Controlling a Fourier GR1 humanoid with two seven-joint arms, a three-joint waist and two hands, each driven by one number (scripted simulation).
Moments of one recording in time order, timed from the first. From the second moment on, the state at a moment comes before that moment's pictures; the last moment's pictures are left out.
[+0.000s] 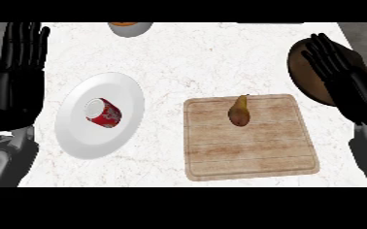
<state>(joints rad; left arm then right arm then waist) -0.29 0.52 -0.14 -1.67 0.35 0.35 -0.19 -0.28 -0.53 0.06 -1.49 -0.46 0.13 -0.02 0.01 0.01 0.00</state>
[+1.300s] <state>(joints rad) -0.21 0.44 -0.20 -1.55 0.41 0.31 0.14 -0.75 -0.69 0.22 -0.85 -0.18 0.46 0.23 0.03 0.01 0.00</state>
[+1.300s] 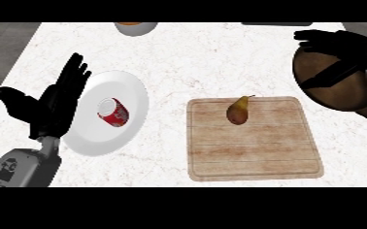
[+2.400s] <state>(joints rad) -0.20 0.41 -0.17 -1.55 0.37 0.29 0.16 -1.08 -0.47 0.48 -0.51 0.12 0.99 0.20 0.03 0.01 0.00</state>
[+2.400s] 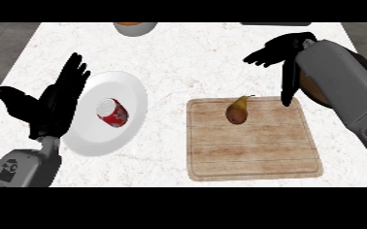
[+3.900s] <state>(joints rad) -0.18 0.33 -0.07 -1.54 0.29 0.20 0.16 -1.10 -0.27 0.46 -0.42 0.46 0.93 0.20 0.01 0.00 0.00</state>
